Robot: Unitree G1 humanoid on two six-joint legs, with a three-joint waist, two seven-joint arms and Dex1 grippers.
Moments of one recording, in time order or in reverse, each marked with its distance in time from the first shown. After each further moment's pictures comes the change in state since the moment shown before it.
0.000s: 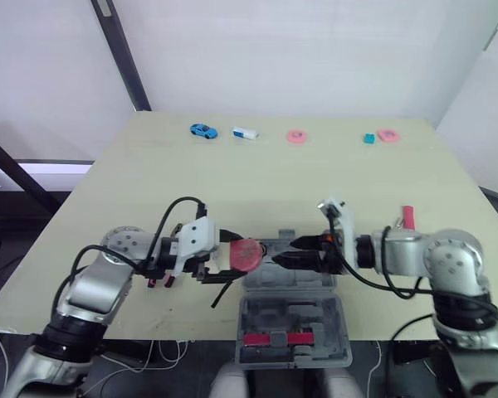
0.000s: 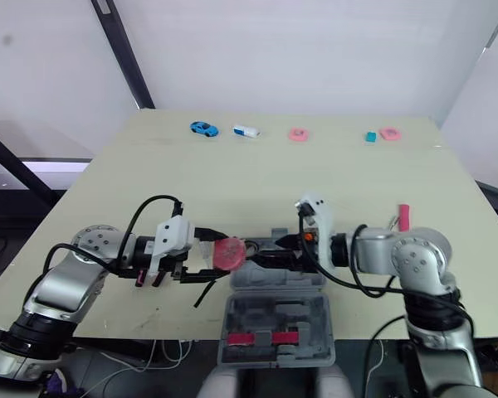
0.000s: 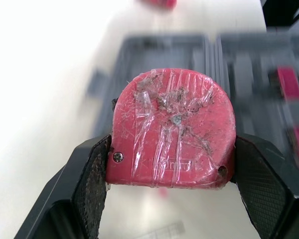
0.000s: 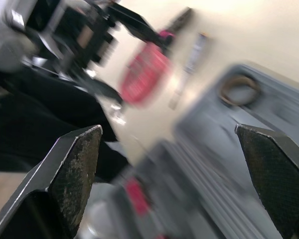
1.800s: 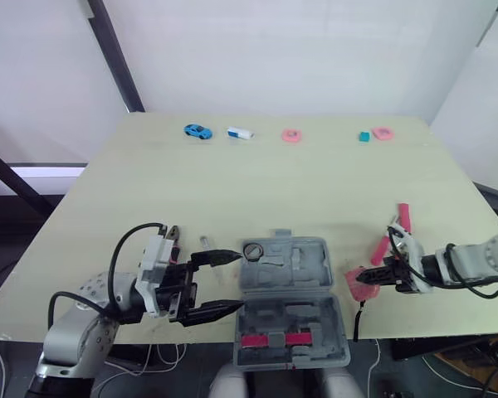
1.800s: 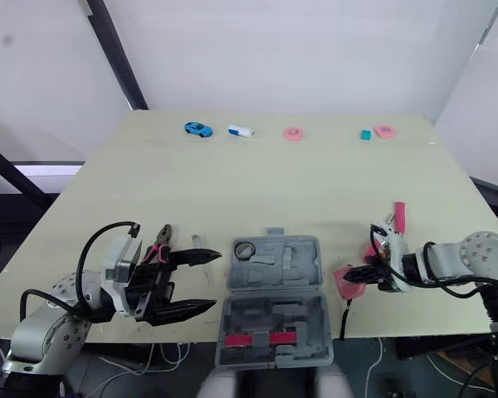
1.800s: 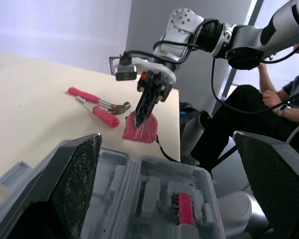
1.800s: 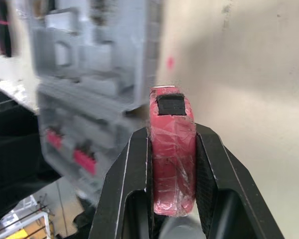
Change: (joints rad) left arm 0.330 -0.111 0.237 -0.125 -0.457 0.088 -0.135; right arm 0.074 -0.530 0.175 0.523 0.174 -0.083 -0.032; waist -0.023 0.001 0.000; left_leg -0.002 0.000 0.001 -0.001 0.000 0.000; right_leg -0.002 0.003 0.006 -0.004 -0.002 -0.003
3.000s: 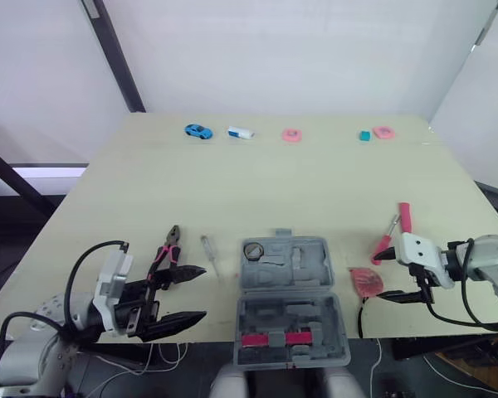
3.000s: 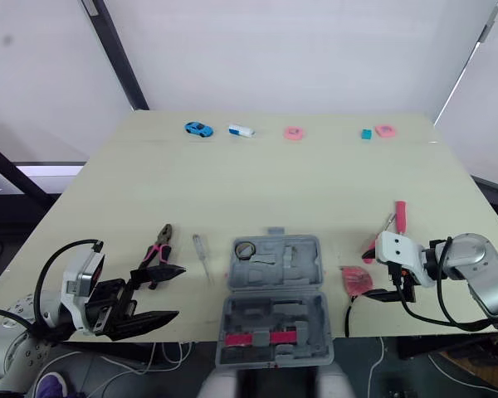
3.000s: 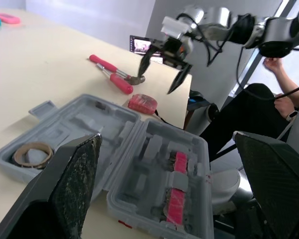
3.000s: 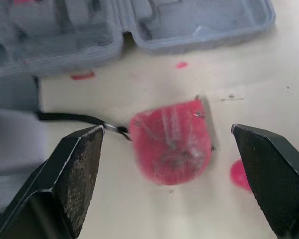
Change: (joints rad) left arm 0.134 0.082 0.149 0.132 -0.045 -0.014 -0.126; right arm 0.157 -0.137 0.170 -0.118 -1.166 -1.344 1.069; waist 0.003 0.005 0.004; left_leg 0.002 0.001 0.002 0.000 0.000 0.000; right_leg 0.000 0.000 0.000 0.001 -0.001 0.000
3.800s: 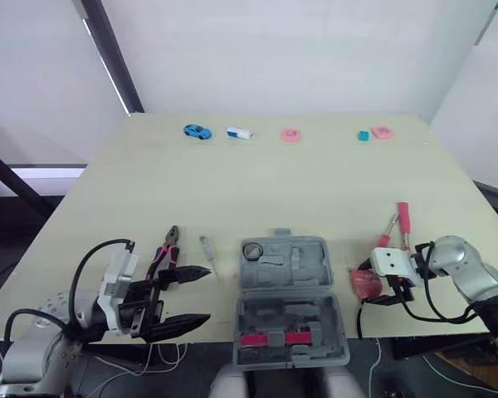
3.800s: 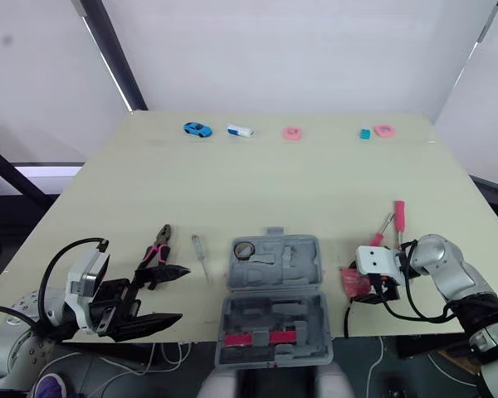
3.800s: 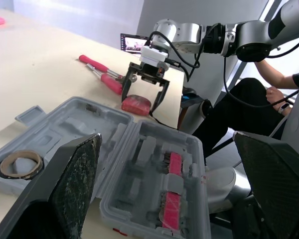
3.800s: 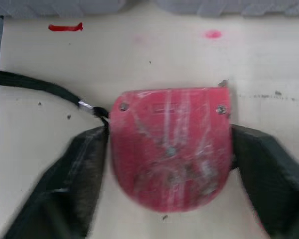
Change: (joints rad) left arm -0.009 0.000 -0.018 -0.017 0.011 -0.001 -0.005; right arm -0.101 0.172 0.068 0.293 -0.198 -0.246 0.055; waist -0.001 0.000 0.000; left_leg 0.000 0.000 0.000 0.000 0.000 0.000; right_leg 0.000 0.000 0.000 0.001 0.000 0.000
